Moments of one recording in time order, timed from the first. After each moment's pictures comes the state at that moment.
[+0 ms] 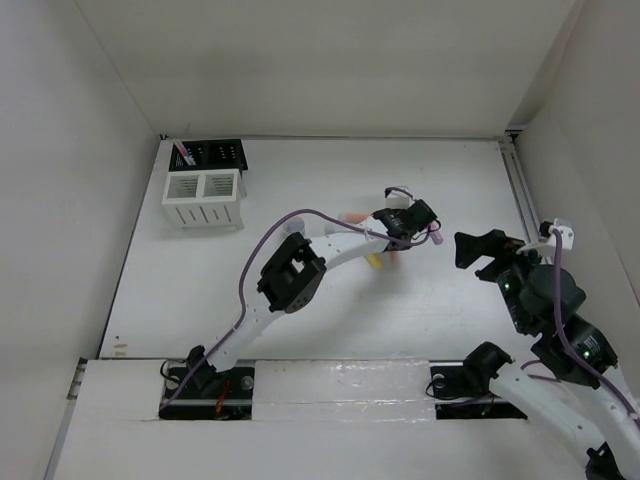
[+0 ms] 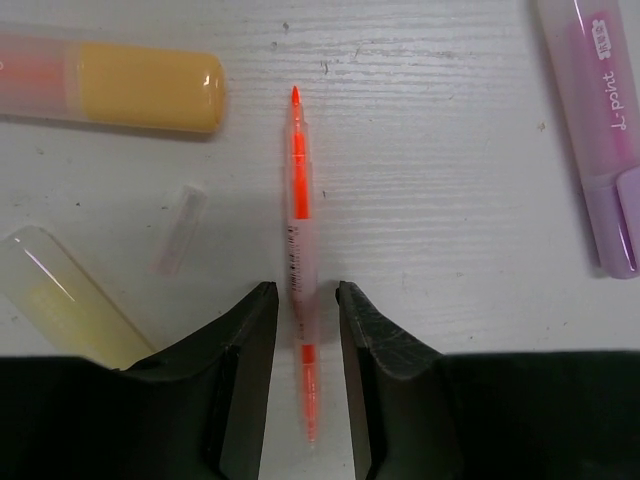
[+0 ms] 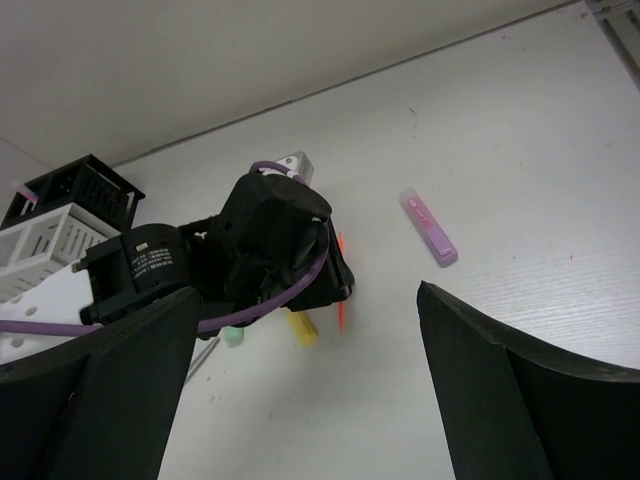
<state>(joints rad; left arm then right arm) -1.00 2.48 2.15 -0.72 -0.47 -0.88 0.63 0.40 0.87 -0.59 0.58 0.49</state>
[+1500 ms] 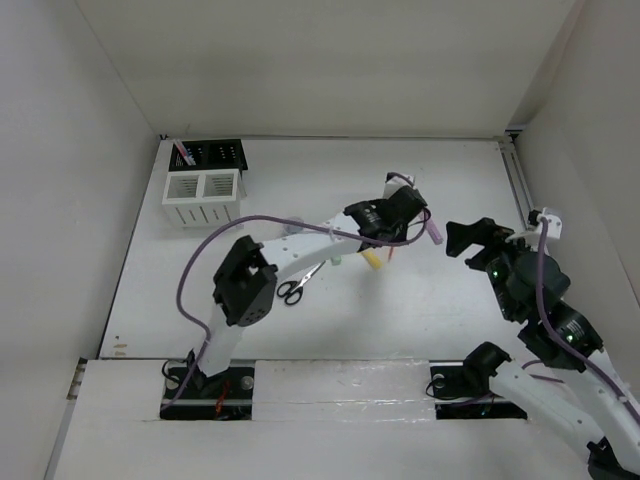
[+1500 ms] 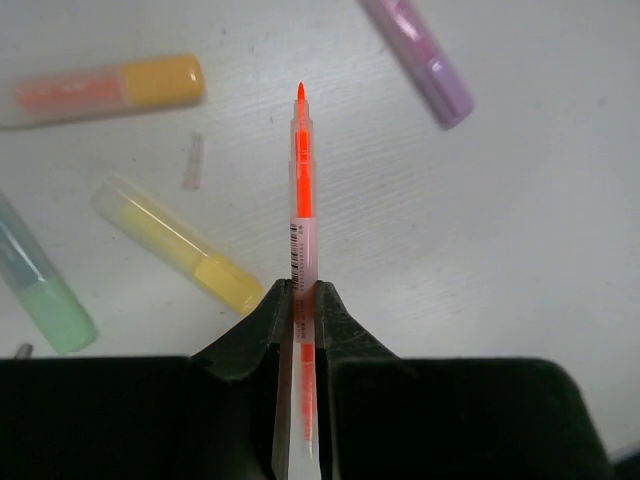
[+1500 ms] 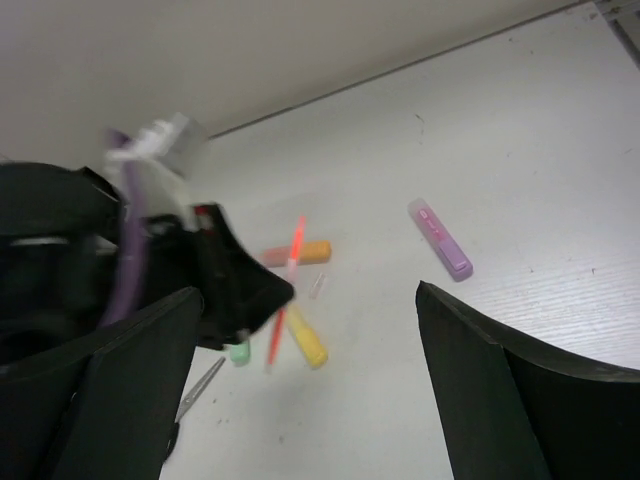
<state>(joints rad) -1.02 2.10 1.85 -0.63 -0.34 -0.67 0.63 0.47 0.85 -0.49 0.59 0.50</state>
